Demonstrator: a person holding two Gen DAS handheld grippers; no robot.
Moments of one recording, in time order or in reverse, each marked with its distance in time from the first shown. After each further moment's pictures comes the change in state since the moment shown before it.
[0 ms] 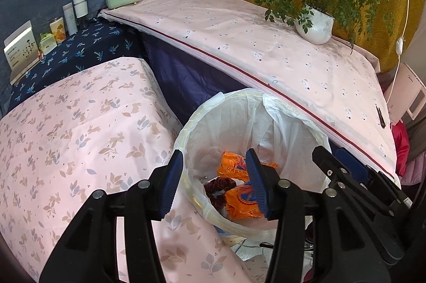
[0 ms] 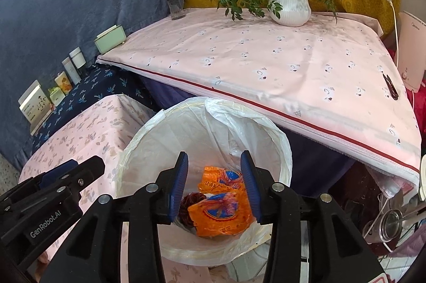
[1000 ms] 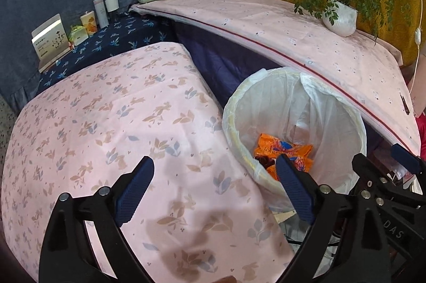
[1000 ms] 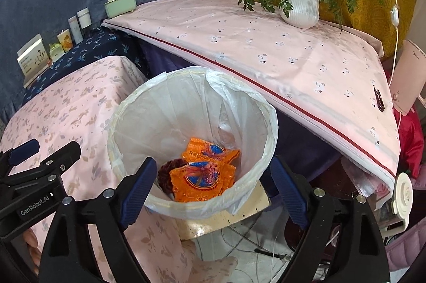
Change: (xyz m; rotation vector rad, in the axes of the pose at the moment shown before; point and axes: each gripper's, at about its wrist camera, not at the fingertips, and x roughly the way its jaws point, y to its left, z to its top) left arm -0.018 0.032 -0.049 -0.021 0.006 0.156; right arm -0.023 0.009 -0.034 -0.191 0.075 -0.077
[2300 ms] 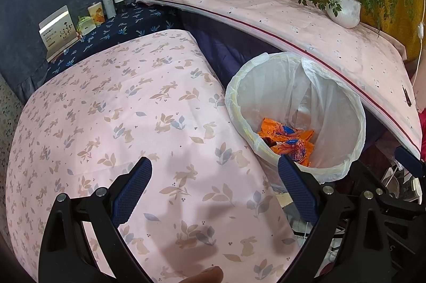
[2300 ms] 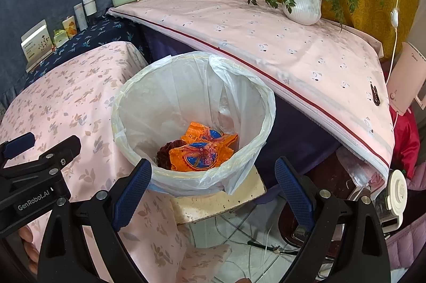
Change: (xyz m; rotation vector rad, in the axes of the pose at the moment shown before) left arm -0.014 -0.005 -0.021 -0.015 0.043 0.036; right arm -0.013 0.004 -0.021 -0.042 0.030 -0.006
